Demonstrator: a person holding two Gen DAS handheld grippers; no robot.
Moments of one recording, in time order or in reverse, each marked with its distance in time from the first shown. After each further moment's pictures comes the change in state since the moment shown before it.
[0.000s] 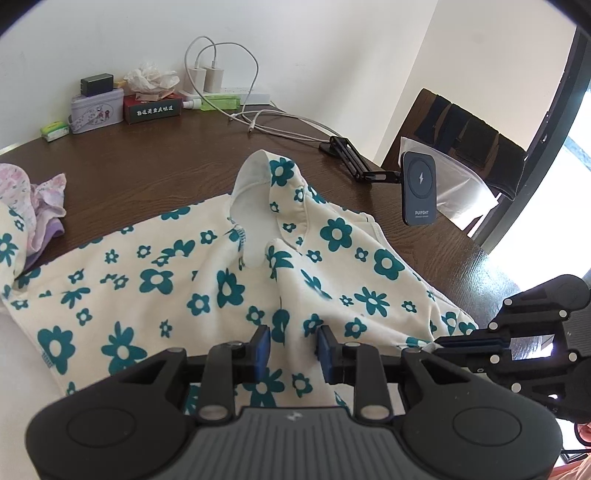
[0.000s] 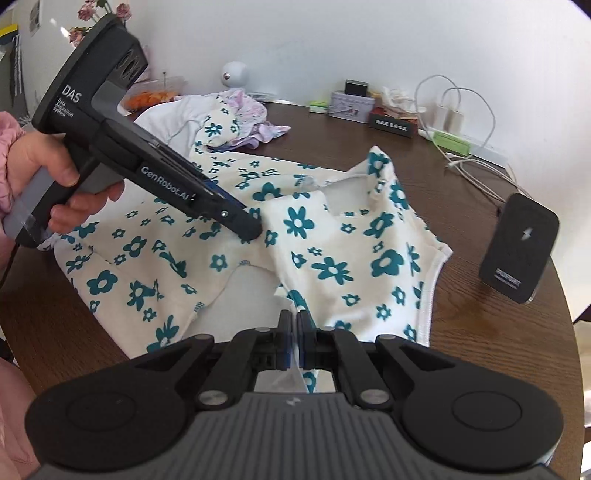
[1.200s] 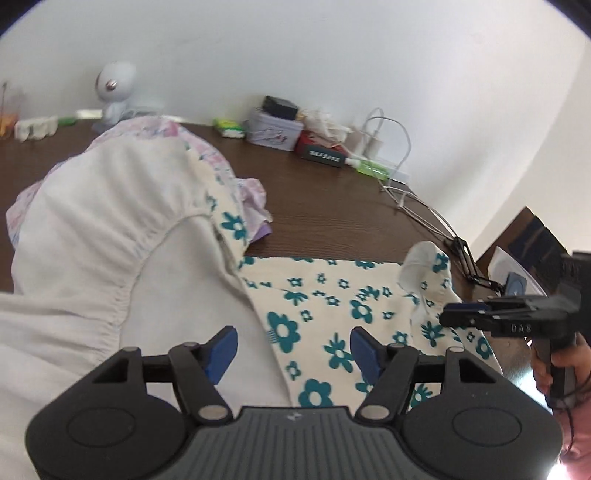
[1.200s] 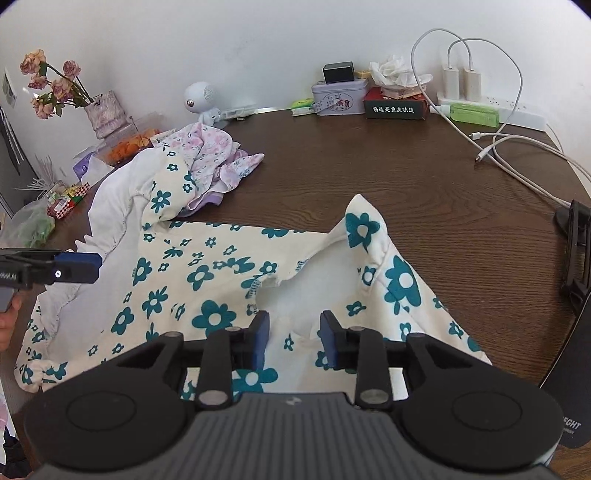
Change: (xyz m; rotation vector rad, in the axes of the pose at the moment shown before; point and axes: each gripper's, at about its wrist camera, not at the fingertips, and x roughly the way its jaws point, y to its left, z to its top) left arm -0.082 0.120 -0.030 -0.429 -0.169 0.210; right arm 0.113 -0.093 0.093 0.194 0.055 0.192
